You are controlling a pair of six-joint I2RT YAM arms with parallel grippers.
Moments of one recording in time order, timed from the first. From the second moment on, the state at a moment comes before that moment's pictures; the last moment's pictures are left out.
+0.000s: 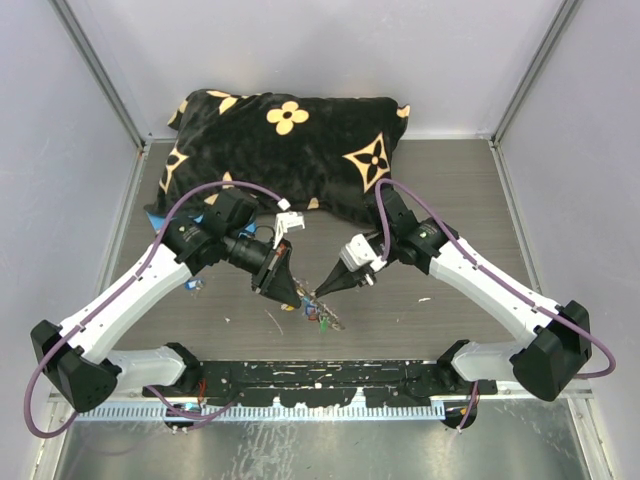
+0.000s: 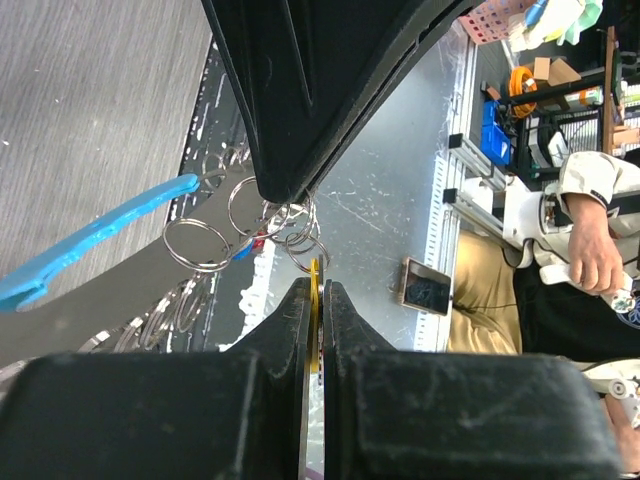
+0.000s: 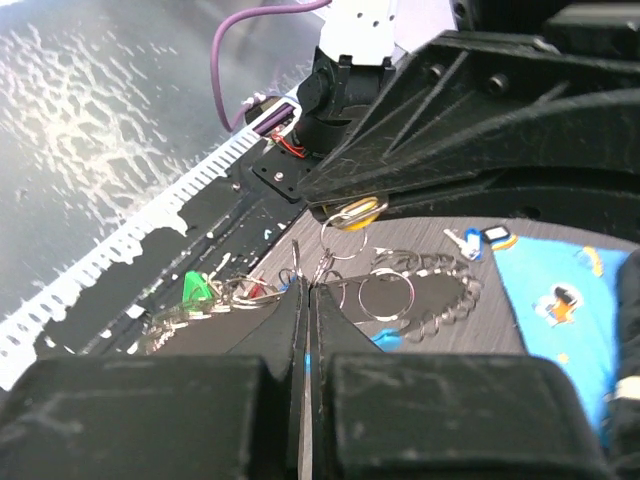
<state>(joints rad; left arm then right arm) -0.67 1.20 1.21 -0.90 1.00 -0.09 0.67 1.26 1.10 -0.64 -1.33 -1.05</state>
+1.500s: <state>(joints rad) -0.72 1.18 1.20 -0.88 0.96 -0.08 0.66 1.32 1.18 -0.74 -1.10 -0.91</state>
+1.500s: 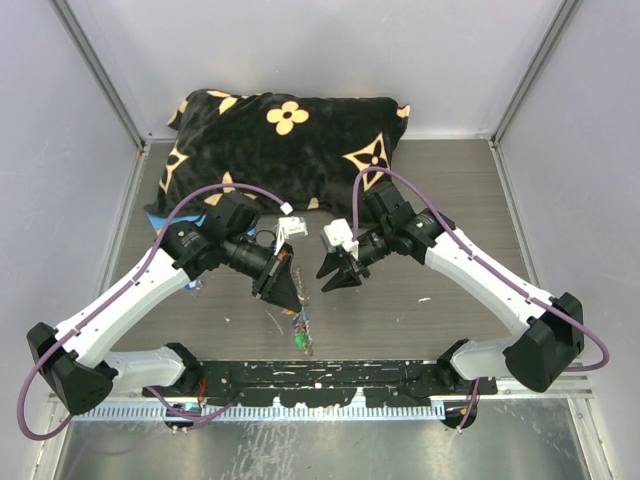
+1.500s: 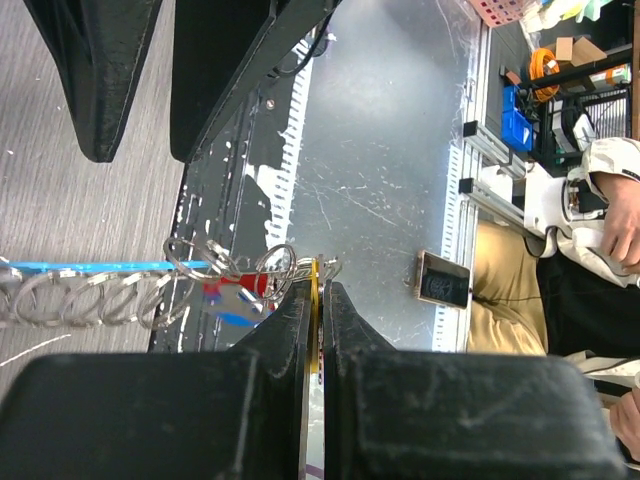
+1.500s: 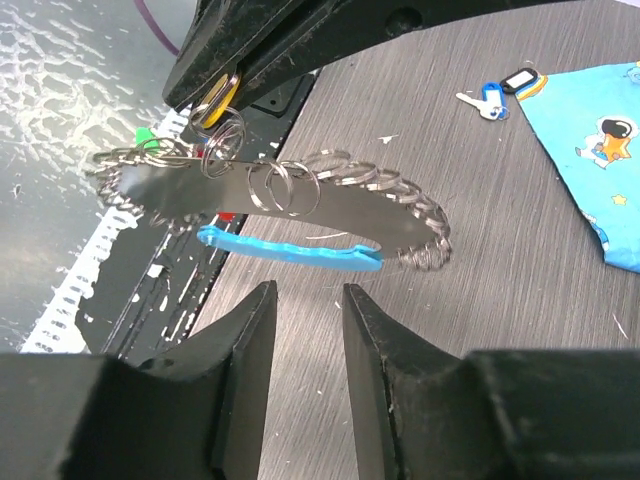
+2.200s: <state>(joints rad) -0.72 1.18 1.20 -0.89 0.98 -0.07 0.70 1.32 1.23 -0.91 -1.25 -1.00</state>
